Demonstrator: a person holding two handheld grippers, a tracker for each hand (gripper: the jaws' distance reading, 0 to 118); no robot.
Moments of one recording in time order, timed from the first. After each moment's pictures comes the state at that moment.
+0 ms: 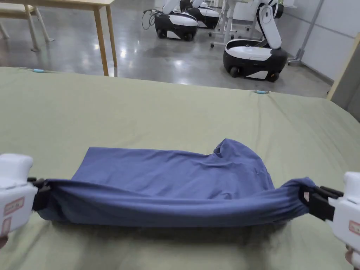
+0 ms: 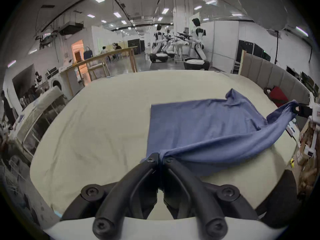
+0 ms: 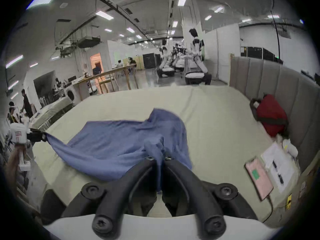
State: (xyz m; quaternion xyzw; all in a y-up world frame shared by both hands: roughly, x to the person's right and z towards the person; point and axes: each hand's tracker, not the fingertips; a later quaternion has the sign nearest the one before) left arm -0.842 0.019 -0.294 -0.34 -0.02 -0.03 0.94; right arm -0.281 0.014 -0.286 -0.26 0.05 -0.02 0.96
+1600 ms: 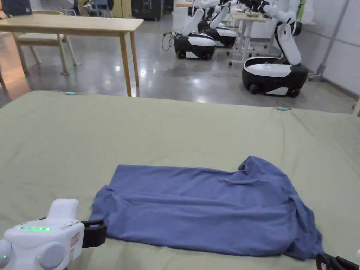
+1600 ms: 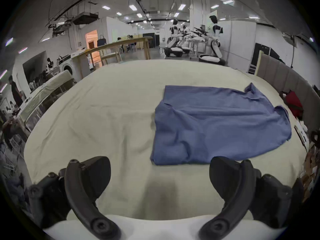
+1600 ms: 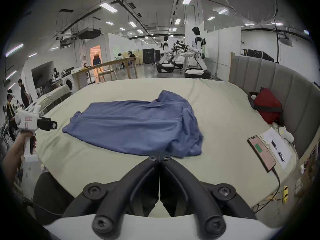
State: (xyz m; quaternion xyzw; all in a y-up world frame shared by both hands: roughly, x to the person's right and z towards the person) left arm -0.868 -0.087 -0.304 -0.38 0.05 0.01 0.92; right arm -0.333 -0.040 -0.193 -0.29 0.04 0.01 0.96
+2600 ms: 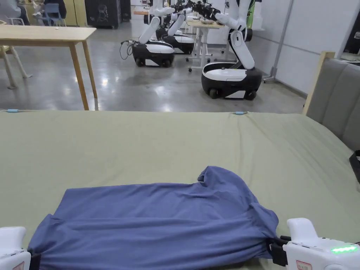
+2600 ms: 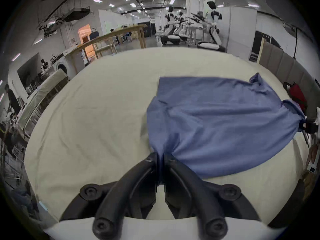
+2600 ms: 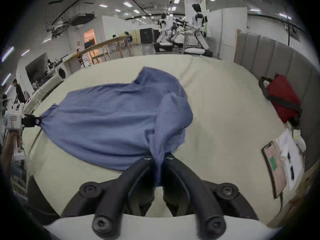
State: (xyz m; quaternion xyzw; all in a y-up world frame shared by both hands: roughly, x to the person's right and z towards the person) left arm -0.828 -0.052 -0.318 -0.40 0.03 -0.01 0.92; right arm -0.279 -0.070 -0.313 -0.38 0.06 0.00 0.93
